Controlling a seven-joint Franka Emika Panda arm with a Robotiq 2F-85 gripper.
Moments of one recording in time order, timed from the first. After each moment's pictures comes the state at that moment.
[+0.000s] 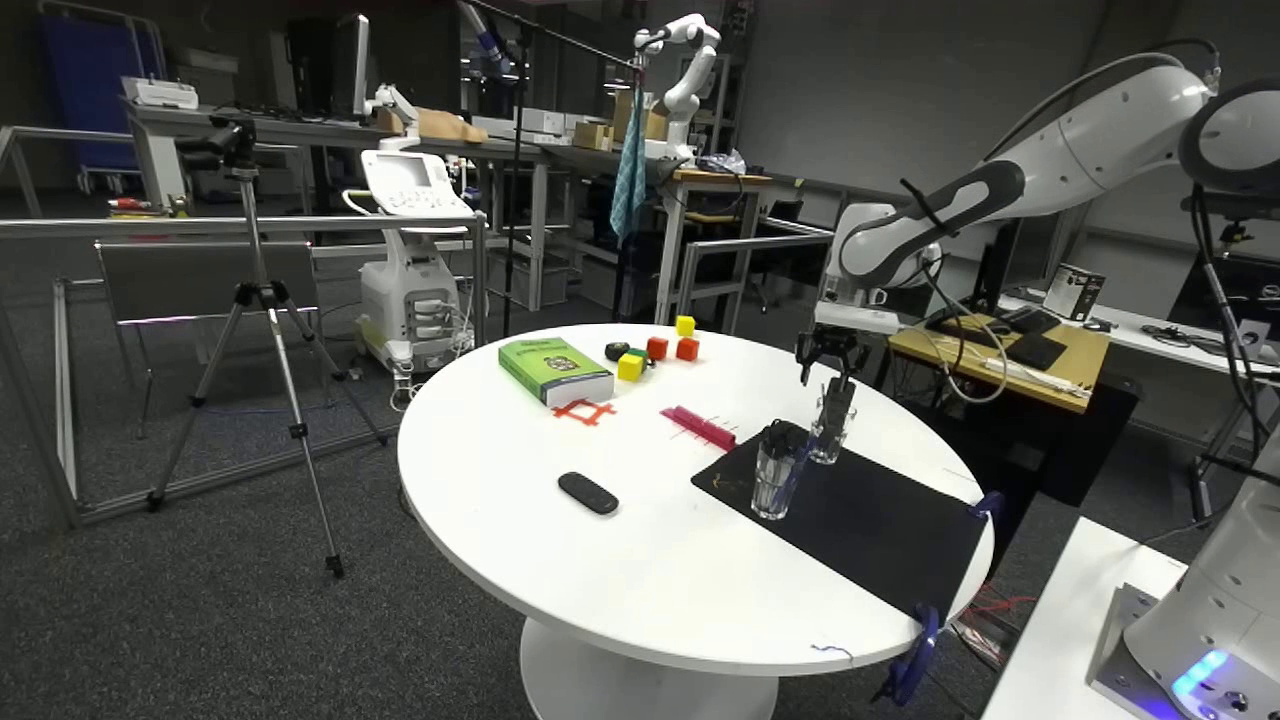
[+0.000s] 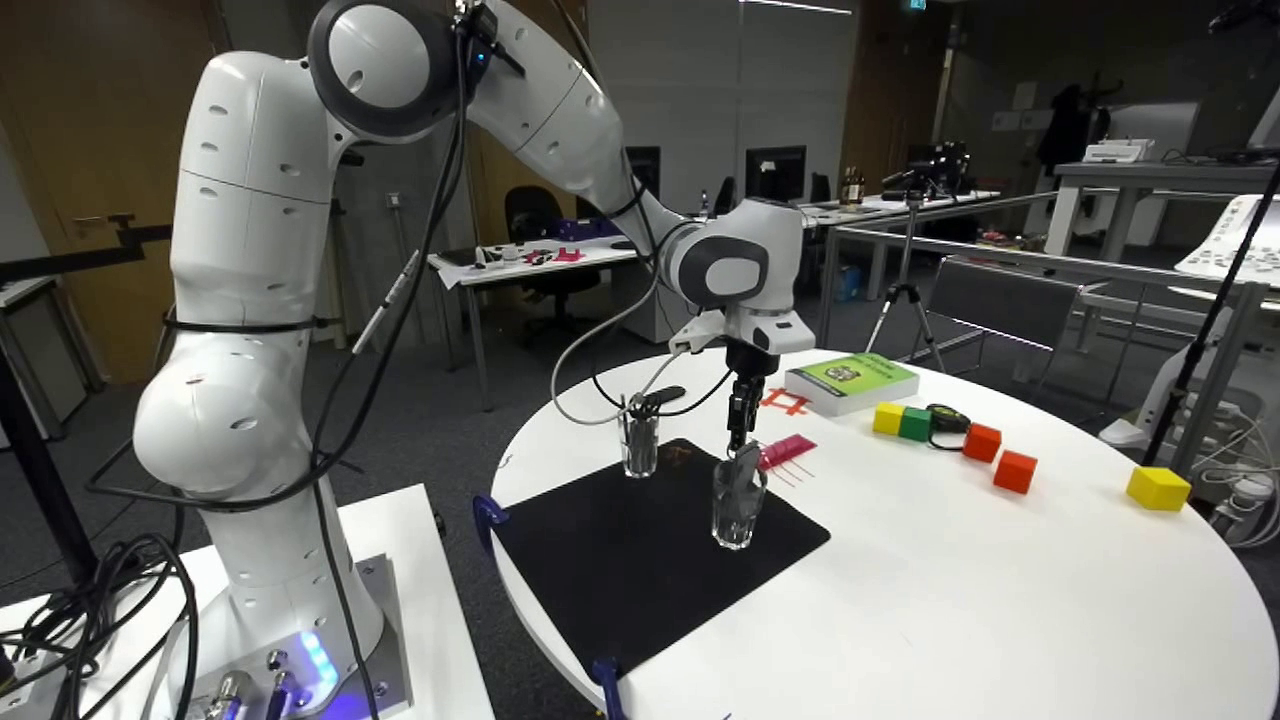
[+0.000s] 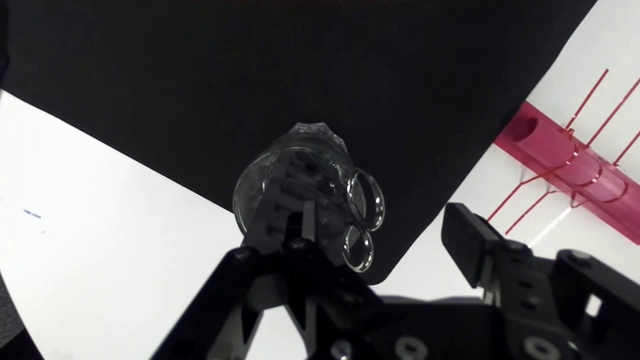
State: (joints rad) arm -0.01 0.35 -0.09 -1.99 0.09 2.30 0.76
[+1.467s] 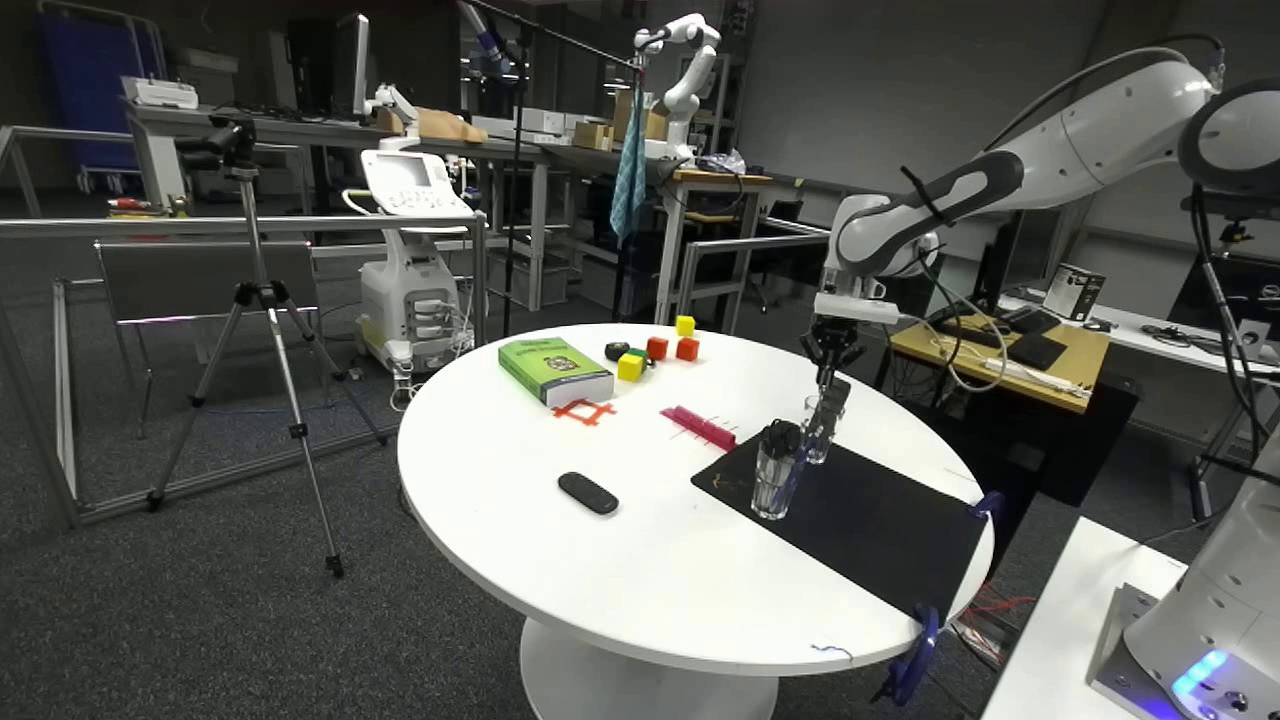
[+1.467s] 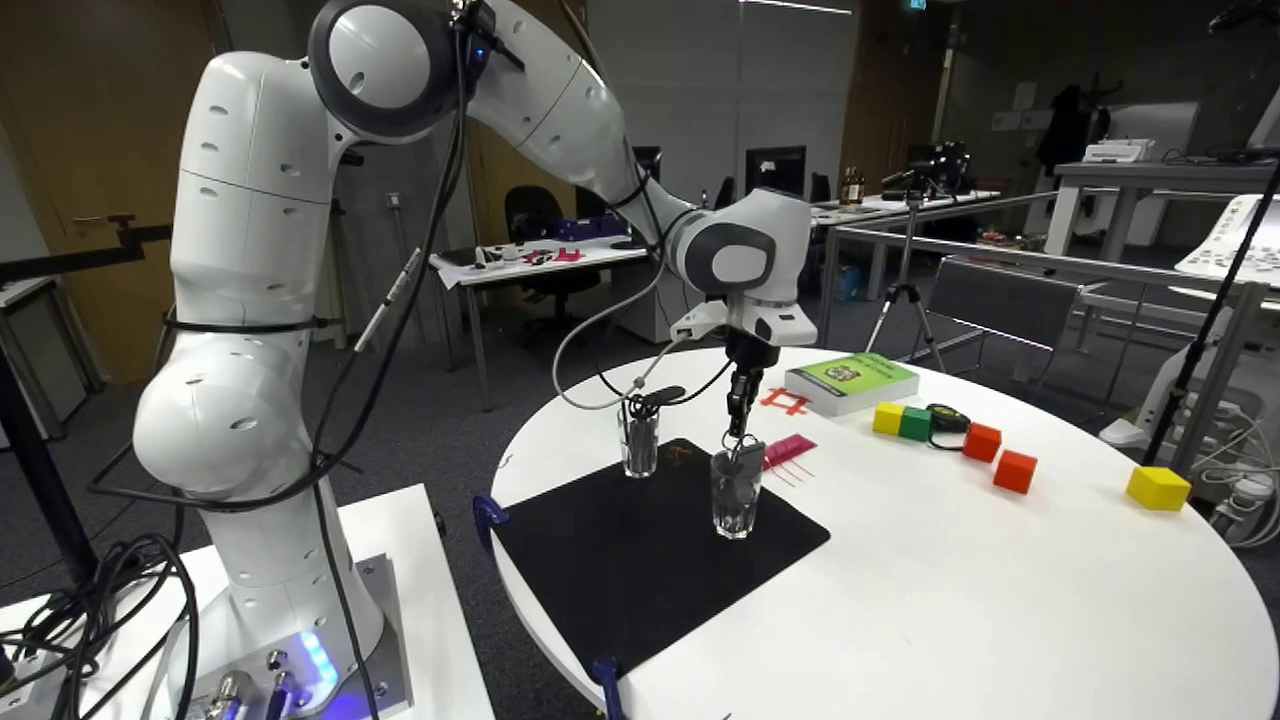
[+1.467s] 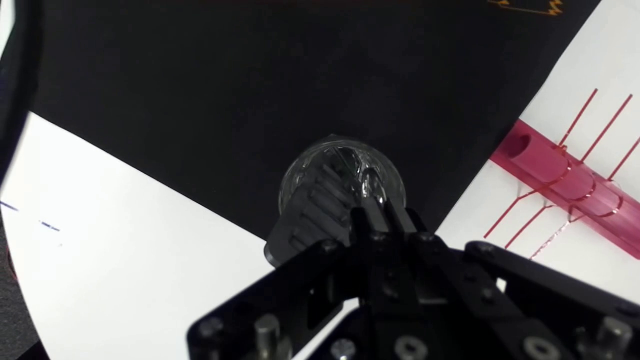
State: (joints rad) arm -0.01 0.35 -0.09 -1.95 0.11 2.20 0.75
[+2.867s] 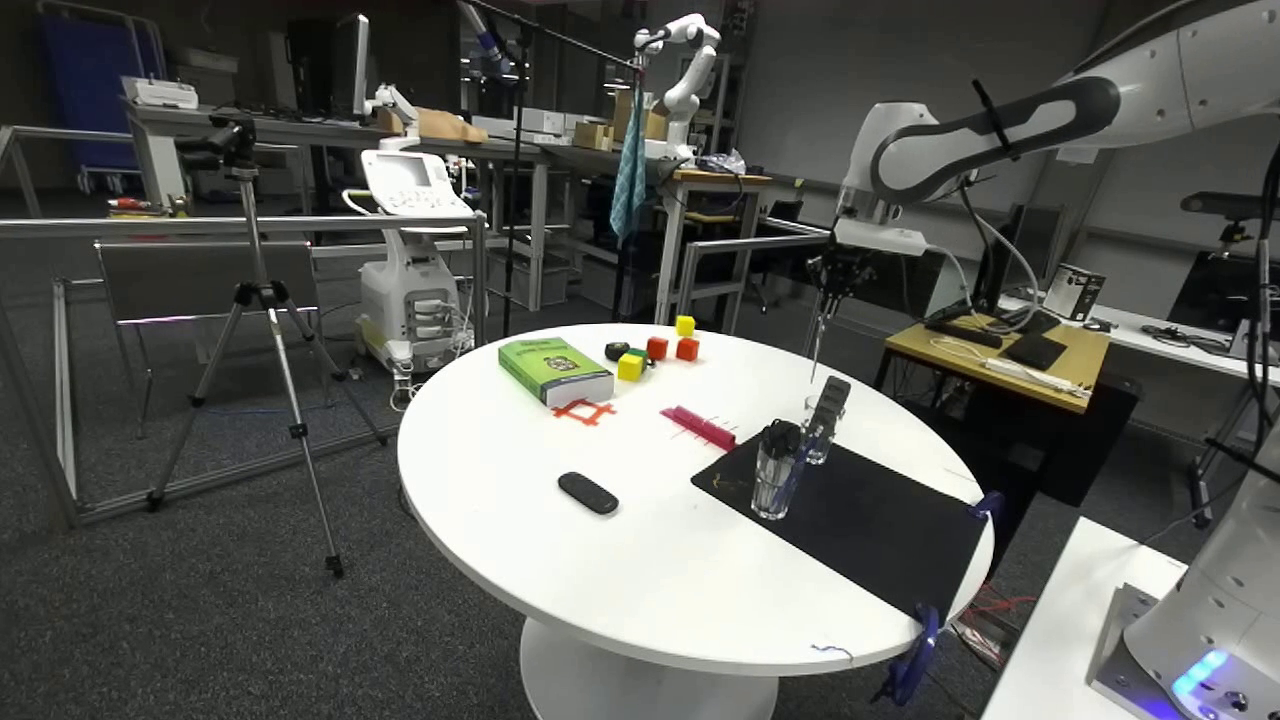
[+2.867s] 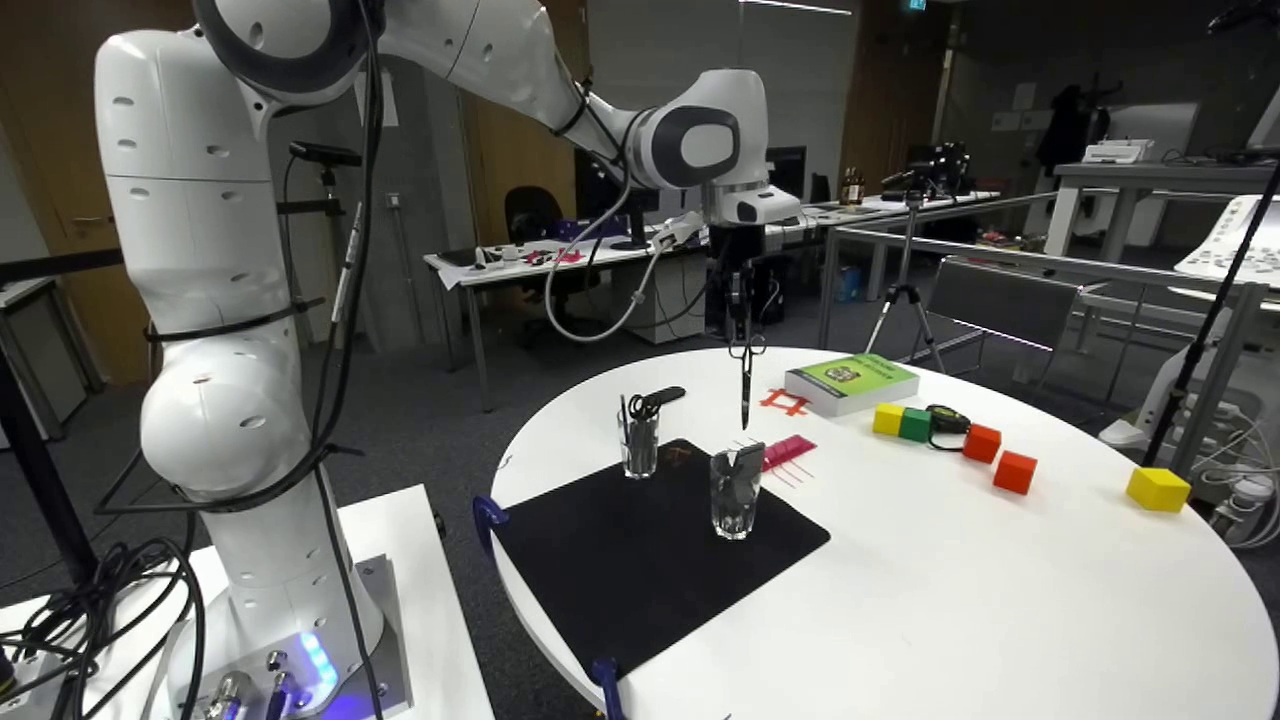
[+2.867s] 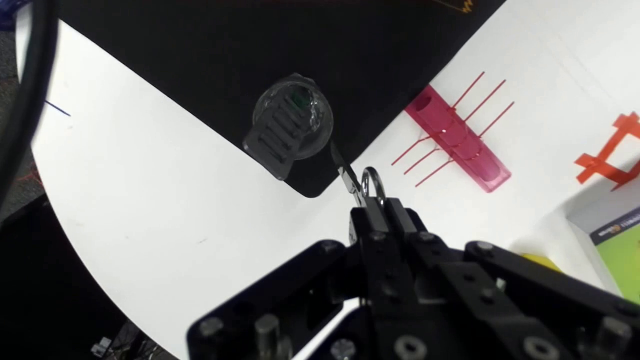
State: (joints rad) arm 0.04 0.10 -0.06 -1.94 -0.04 2.15 0.75
